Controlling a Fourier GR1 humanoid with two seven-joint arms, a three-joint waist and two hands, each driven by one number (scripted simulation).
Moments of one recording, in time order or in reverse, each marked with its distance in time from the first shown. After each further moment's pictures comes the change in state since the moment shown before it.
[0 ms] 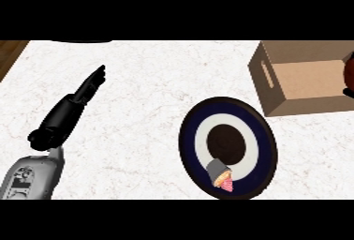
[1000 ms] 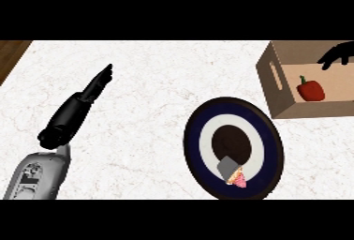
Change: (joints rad) left arm -0.025 -0.021 -0.017 0.025 -0.021 -0.003 -0.024; right arm -0.298 -0.037 0.368 0.653 0.451 -0.042 -0.296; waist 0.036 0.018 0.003
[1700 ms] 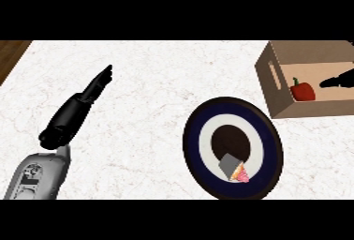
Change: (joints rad) left arm 0.005 -0.001 0.000 0.000 -0.005 0.002 0.001; right arm -0.073 0.151 -0.275 0.237 -0.503 0.213 0.123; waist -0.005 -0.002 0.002
